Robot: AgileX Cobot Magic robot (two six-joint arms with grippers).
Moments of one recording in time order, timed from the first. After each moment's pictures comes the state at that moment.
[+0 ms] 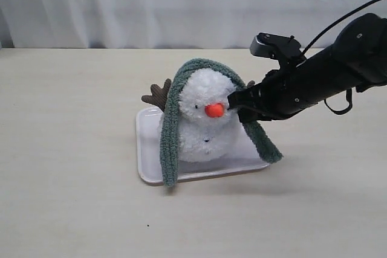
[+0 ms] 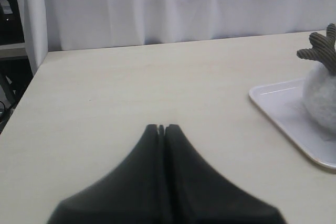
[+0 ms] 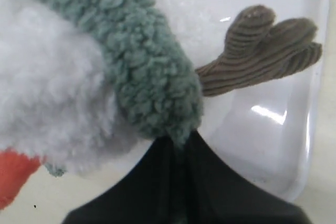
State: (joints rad) left arm -0.14 0.00 0.00 0.04 0.32 0.01; right arm 0.27 1.72 -1.05 0.66 0.57 -0.48
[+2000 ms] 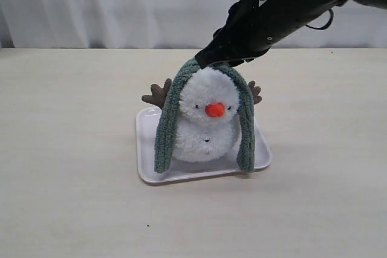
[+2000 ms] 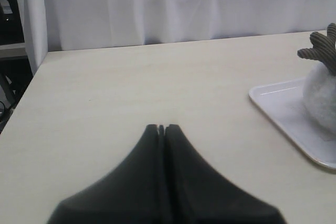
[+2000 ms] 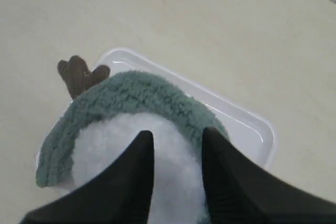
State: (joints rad) left arm -0.14 0.00 0.00 0.04 0.32 0.01; right arm 0.48 1.70 -1.41 0.09 0.70 -0.21
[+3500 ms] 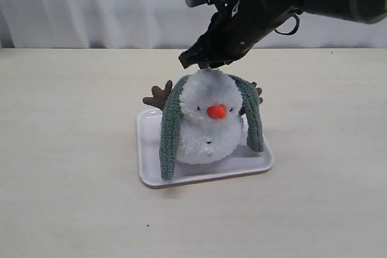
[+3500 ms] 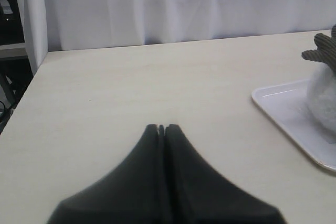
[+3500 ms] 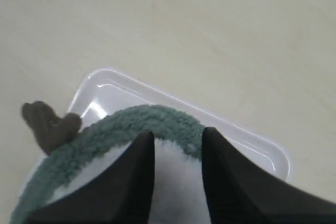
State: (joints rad) left arm -0.14 0.00 0.00 0.04 0.32 0.01; right arm 0.48 1.87 -1.53 0.07 0.68 -0.15
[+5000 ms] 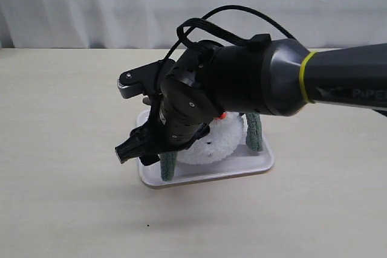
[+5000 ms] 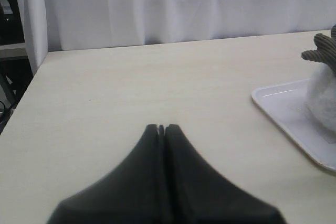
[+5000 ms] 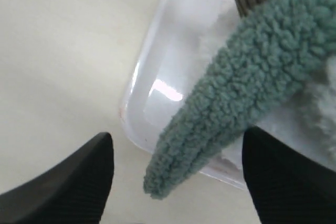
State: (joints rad) left arm -0.14 0.00 0.00 0.04 0.32 0.01; right arm 0.85 1.91 -1.35 -0.27 0.69 0.51
